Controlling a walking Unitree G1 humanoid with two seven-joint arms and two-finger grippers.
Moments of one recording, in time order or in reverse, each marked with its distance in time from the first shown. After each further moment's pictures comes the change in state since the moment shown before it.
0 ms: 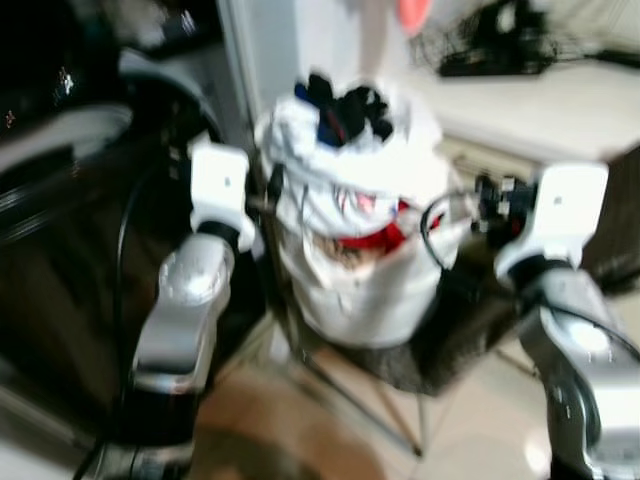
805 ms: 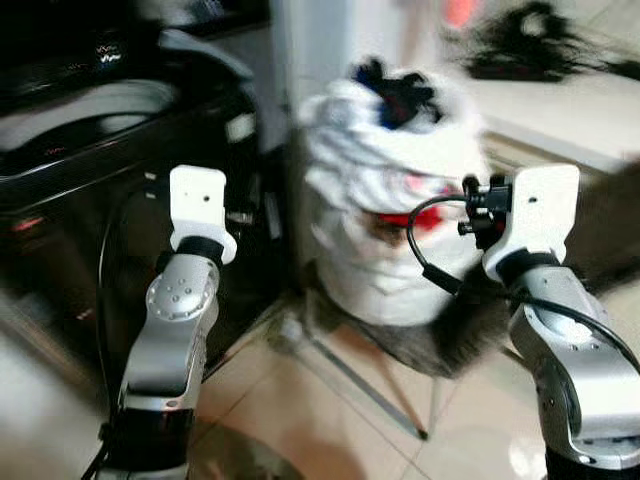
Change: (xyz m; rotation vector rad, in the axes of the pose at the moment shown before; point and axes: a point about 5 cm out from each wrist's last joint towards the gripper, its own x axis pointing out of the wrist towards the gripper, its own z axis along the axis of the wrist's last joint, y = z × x) left arm -0.016 0.015 -0.014 0.004 0.042 0.128; right arm 0.010 0.005 -0.003 -0.087 -0.007 0.030
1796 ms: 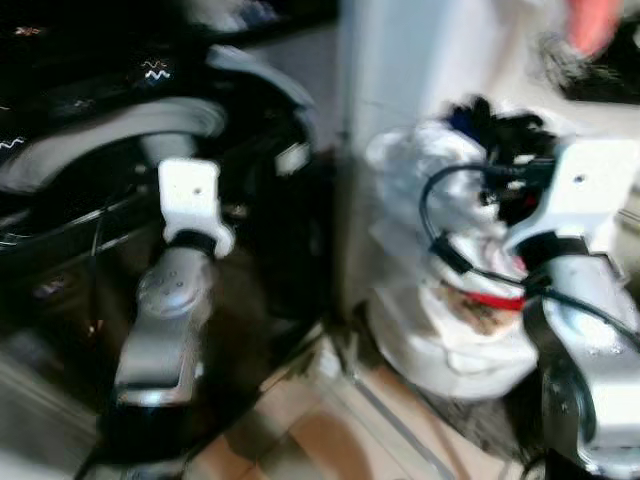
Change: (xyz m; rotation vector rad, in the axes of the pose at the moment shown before) left arm 0.004 -0.012 0.004 -0.058 -0.022 -0.072; right arm -0.010 -0.011 0.033 0.035 -0.183 -0.099
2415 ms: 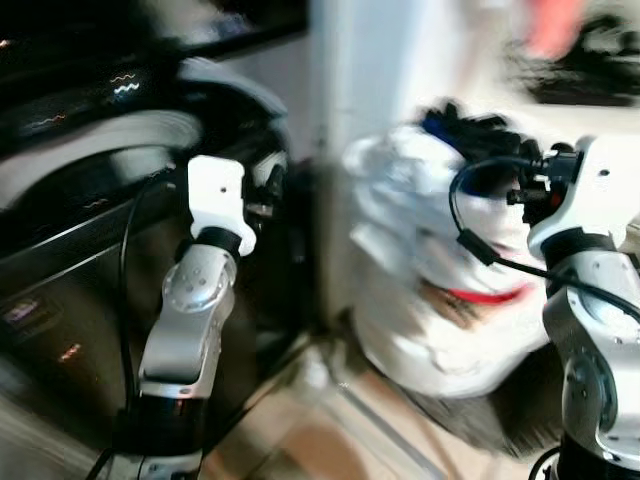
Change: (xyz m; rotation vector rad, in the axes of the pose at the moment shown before) left arm 0.006 -0.007 0.002 -0.006 -0.024 -0.033; right arm 0.005 -0.016 -0.005 -0.013 0.097 -0.068
